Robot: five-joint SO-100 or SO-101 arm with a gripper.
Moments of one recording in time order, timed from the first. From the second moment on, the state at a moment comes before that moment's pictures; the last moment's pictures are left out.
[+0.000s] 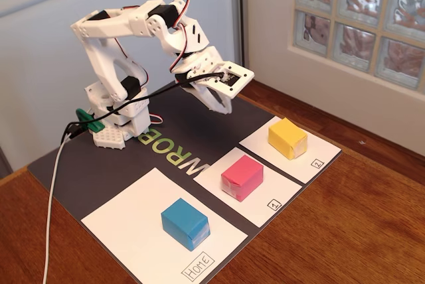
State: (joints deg) arm -16.3 111.5 99.7 63.5 112.9
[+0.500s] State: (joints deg) arm -17.0 97.3 86.0 63.5 135.5
